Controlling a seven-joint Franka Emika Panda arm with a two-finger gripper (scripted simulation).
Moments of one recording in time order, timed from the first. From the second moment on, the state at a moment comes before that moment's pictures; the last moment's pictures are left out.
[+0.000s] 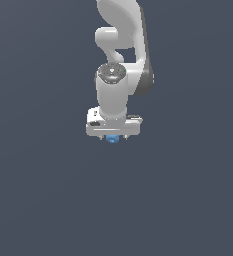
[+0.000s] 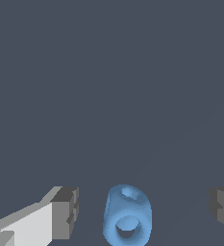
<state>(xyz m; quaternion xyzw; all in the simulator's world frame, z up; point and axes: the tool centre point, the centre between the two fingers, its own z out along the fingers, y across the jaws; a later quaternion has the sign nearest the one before) -0.002 -0.010 0.160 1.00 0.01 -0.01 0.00</state>
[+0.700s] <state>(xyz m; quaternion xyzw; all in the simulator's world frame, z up) -0.007 -0.011 0.160 1.00 0.03 -0.01 0.00</state>
